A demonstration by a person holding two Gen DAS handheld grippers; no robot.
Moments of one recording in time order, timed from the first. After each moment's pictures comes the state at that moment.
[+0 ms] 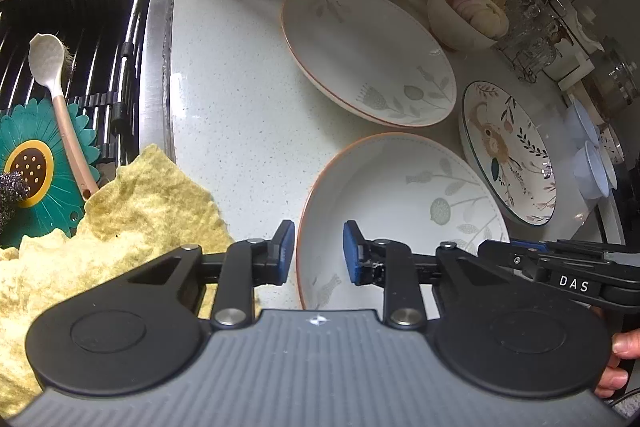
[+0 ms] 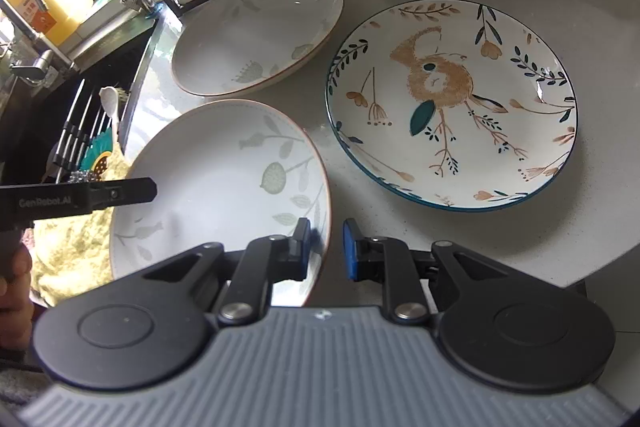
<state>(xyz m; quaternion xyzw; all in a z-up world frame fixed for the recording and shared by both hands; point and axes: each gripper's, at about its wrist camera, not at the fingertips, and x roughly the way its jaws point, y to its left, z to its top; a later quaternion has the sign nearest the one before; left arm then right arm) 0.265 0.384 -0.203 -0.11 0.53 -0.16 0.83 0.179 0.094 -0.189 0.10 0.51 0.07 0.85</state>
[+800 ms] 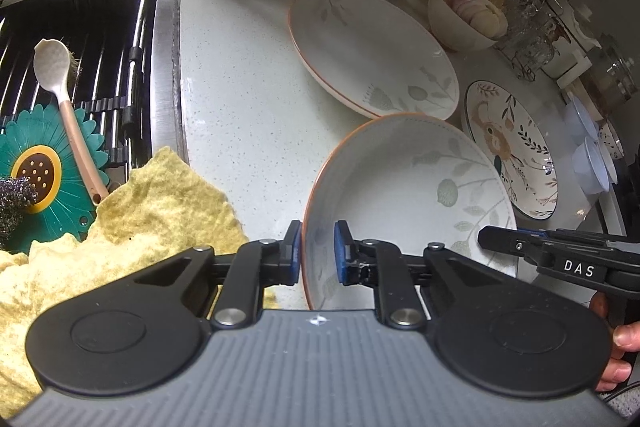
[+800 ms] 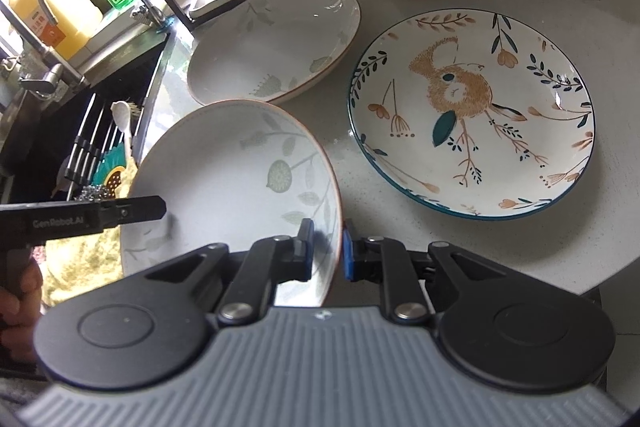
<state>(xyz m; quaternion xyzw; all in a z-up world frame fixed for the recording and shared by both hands) 0.261 0.392 -0.198 -0.10 0.52 -0.16 0.83 0.178 0.102 -0.184 0.12 0.48 0.08 0.86</state>
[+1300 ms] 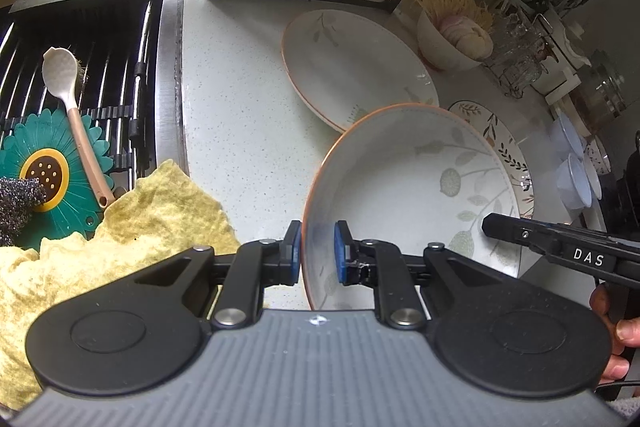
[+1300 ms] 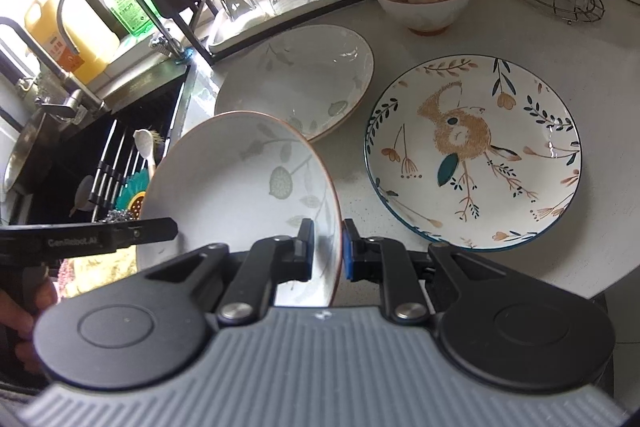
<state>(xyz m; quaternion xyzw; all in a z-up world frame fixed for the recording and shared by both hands) 0.257 0.396 -0.164 -0.12 0.52 -0.16 0.83 0.179 0.095 -0.143 0.13 0.46 0.09 0.87</state>
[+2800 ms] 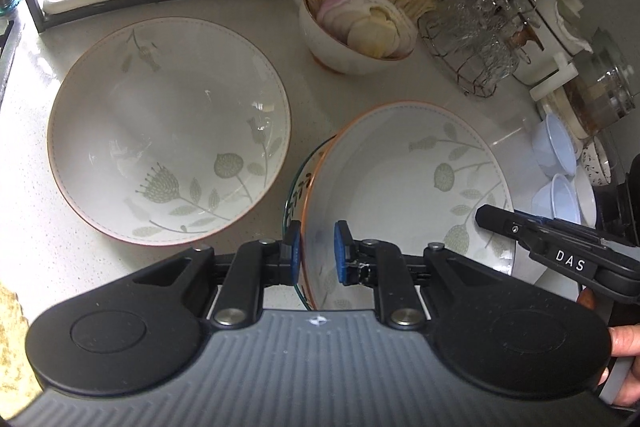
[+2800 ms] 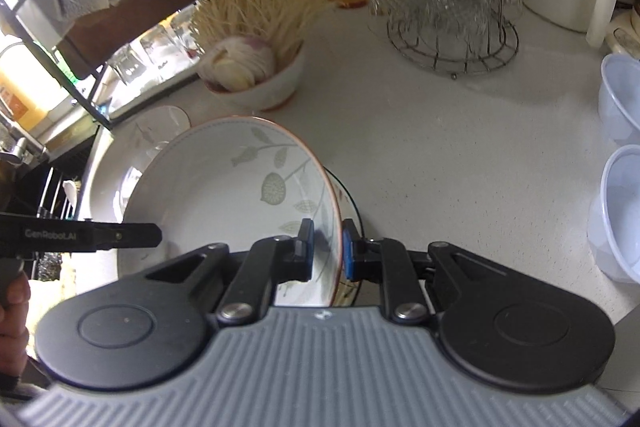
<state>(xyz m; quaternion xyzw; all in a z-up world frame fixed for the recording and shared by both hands) 0.354 0.204 -0.167 -0.10 0.55 -0.17 0.81 0.243 -0.067 -0.154 0.12 0.45 0.05 0.88</state>
